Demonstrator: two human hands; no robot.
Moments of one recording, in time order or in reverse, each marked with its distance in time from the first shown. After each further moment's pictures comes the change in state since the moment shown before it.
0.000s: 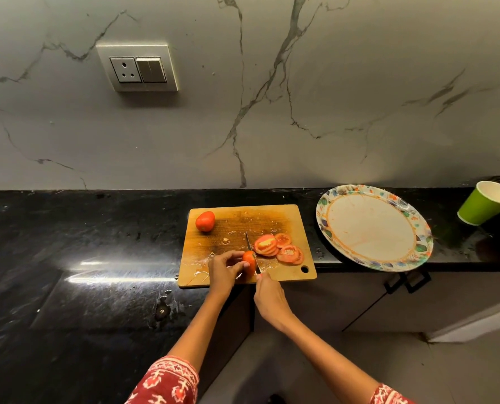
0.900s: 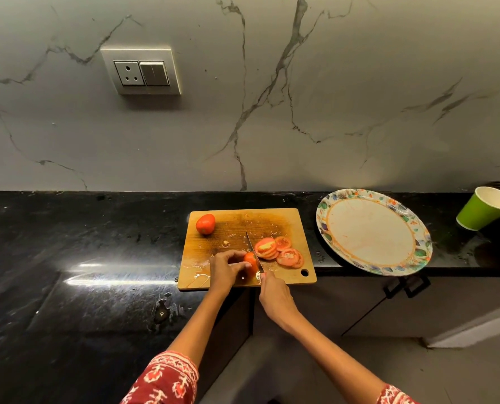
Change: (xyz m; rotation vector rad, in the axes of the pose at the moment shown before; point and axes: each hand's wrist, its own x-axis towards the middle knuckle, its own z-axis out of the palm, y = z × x) left_hand 0.009 0.002 -0.002 0.017 -0.074 -0.006; right_hand 0.003 -0.001 -0.014 -0.079 0.021 -0.038
